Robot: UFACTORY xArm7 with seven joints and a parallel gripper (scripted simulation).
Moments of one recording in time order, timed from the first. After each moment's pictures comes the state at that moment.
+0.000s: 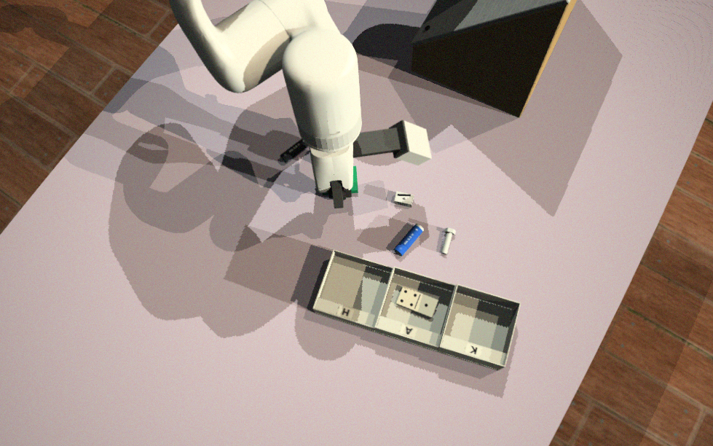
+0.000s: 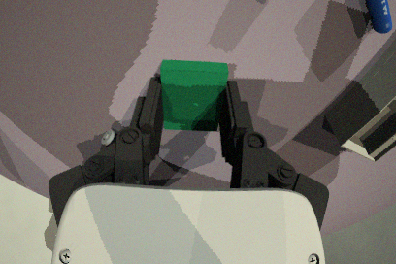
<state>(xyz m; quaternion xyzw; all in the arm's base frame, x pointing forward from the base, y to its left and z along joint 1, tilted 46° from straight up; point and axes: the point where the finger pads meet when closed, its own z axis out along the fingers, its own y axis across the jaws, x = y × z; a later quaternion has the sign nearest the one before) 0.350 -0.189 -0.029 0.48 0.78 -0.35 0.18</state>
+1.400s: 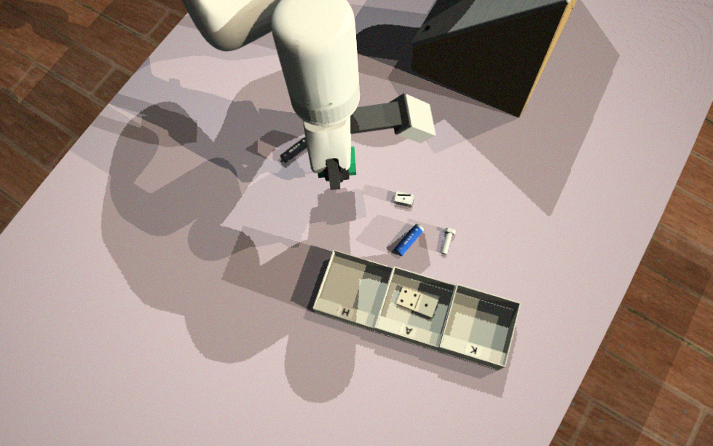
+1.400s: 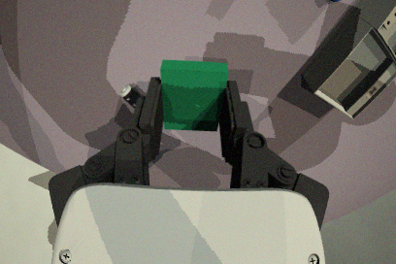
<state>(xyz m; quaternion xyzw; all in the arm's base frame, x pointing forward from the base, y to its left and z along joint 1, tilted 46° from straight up) 0.353 -0.146 0.013 0.48 0.78 -0.35 0.18</state>
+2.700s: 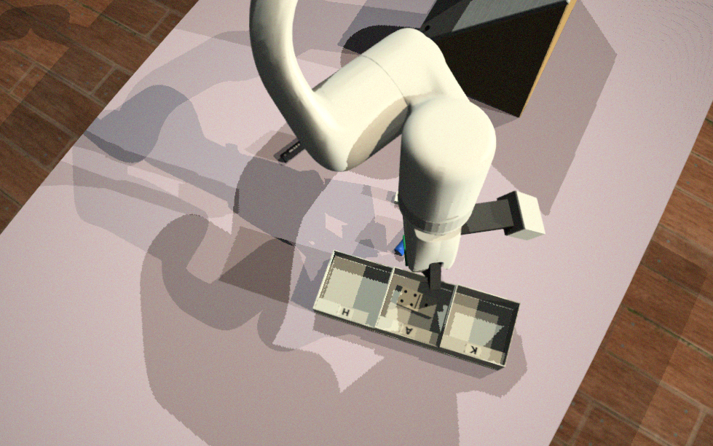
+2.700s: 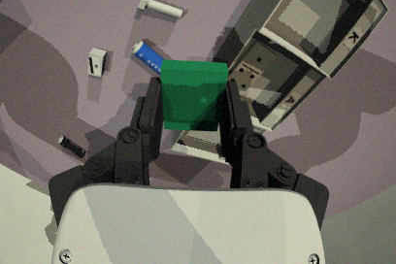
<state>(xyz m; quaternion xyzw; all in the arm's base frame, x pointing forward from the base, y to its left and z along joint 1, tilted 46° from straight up) 0.420 -0.037 -0.097 0.48 0.79 -0.35 0.18</state>
